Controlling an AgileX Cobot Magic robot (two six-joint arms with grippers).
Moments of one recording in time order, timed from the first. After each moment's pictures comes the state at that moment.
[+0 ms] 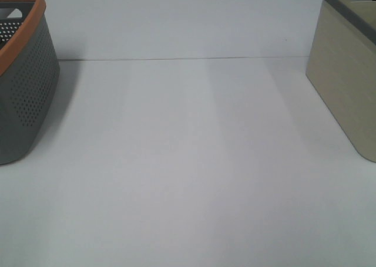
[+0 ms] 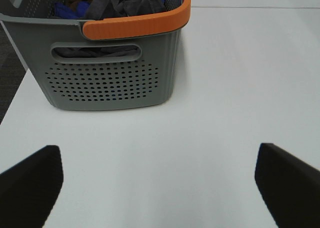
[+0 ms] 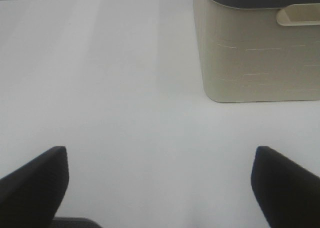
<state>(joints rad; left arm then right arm) 0.06 -0.01 -0.50 -0.06 1.04 0.01 0.04 0.00 -0.50 0.02 1.07 0.01</state>
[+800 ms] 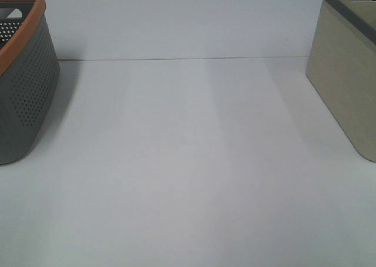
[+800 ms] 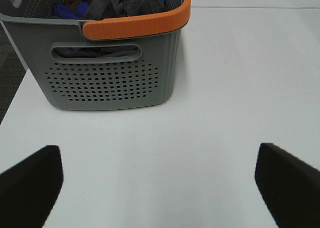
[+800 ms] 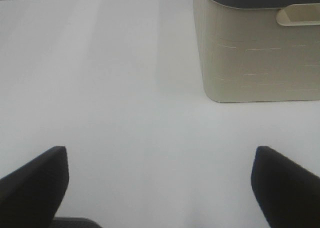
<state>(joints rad) 0.06 -0.01 -0.50 -0.06 1.04 0.01 0.04 0.00 -0.50 0.02 1.07 0.01</state>
